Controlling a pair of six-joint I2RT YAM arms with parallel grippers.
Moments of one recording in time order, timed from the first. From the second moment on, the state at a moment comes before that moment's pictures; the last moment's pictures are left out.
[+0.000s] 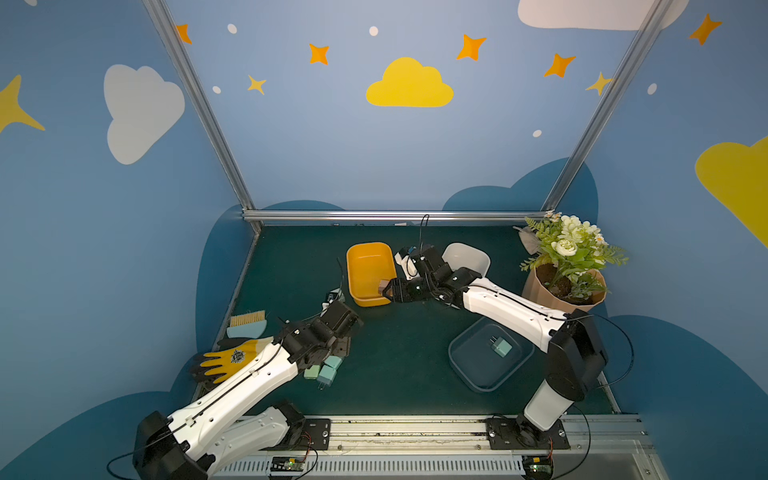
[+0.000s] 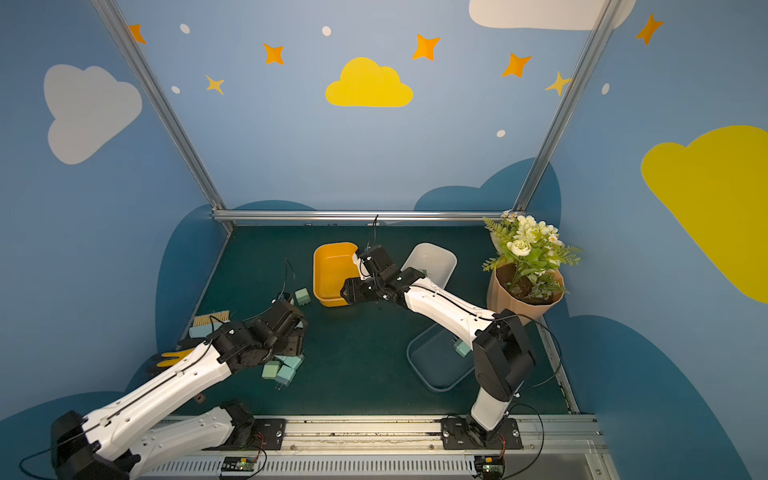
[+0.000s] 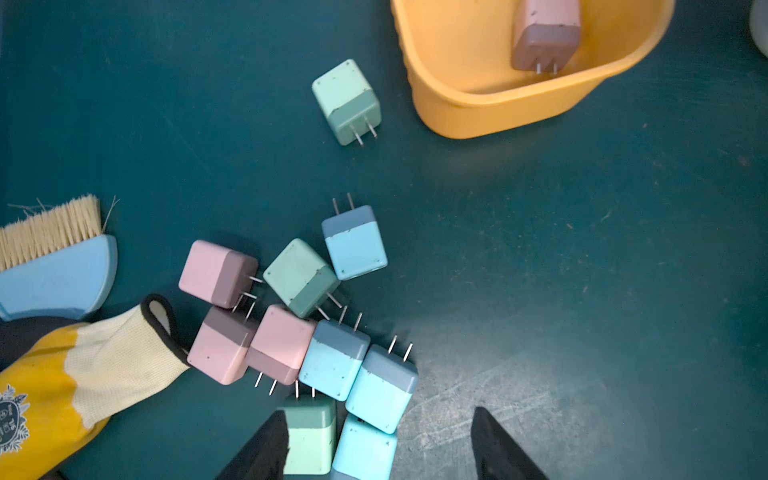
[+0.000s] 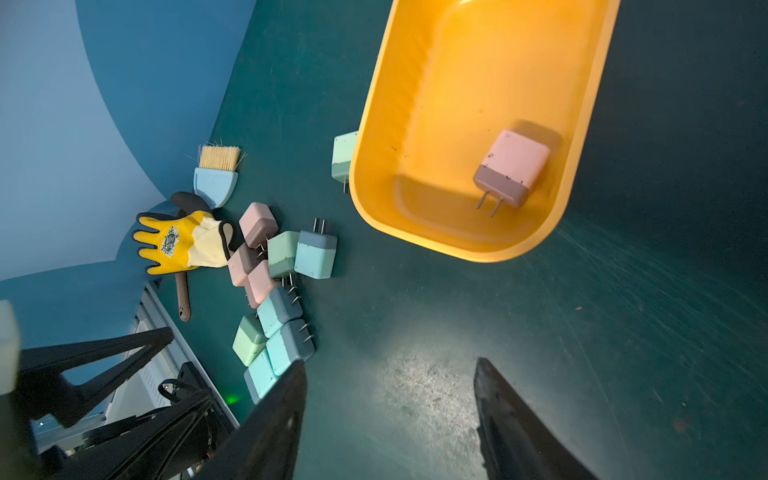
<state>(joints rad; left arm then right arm) -0.68 0.99 0.81 -0.98 -0.36 -0.57 0.80 1.72 1.39 -0.47 -0.25 0.50</state>
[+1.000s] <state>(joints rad) -0.62 0.72 0.80 -1.15 -0.30 -0.77 1.00 1.98 1.53 -0.51 -0.40 0.36</state>
